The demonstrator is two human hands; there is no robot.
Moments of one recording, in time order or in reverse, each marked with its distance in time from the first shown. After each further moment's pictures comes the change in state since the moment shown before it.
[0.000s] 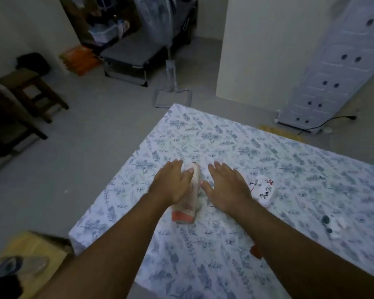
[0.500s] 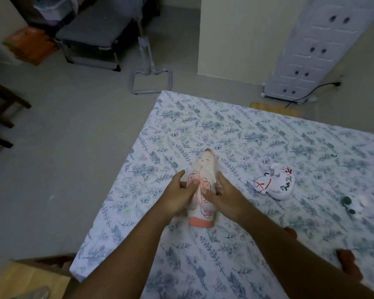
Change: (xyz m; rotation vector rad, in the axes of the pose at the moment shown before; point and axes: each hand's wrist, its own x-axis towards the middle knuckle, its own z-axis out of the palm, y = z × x) left_hand 0.039 -0.059 0.010 -0.754 -0.337 -0.220; right_hand 0.022 -0.029 0.059 1.164 -0.135 0.347
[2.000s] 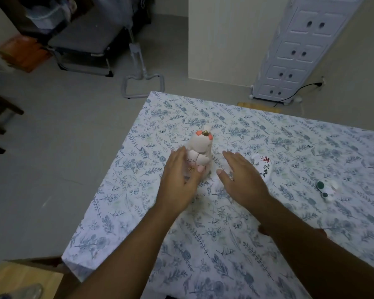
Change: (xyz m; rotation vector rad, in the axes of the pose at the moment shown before) left_hand -0.040 0.018 0.051 0.442 0.345 0.670; right_hand -0.037 0.003 -0.066 -0.814 0.403 -0.288
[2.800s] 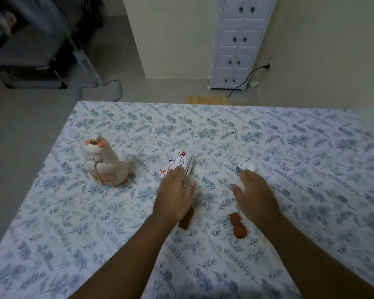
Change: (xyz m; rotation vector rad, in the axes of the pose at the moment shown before) left_hand -0.028 0.105 0.207 0.272 -0.382 -0.089; right_hand -0.093 0.238 -0.100 -0.112 0.025 0.325
